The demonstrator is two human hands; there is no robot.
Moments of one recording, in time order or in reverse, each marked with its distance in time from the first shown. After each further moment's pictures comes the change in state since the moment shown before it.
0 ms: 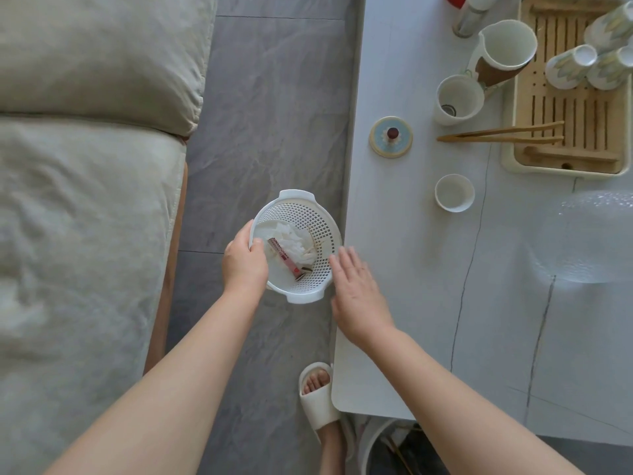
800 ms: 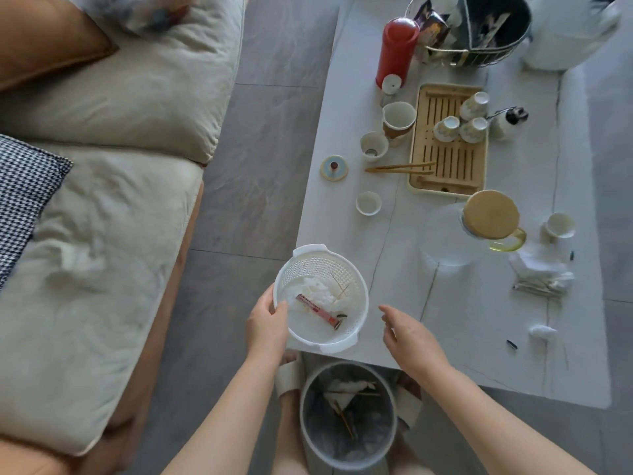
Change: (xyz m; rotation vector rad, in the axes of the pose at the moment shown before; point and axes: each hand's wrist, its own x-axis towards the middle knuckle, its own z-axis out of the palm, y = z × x) left_hand -0.270 0.035 0.024 -0.247 -0.044 -0.153; right_hand -0.225 0.129 -0.107 0.147 -0.026 0.115
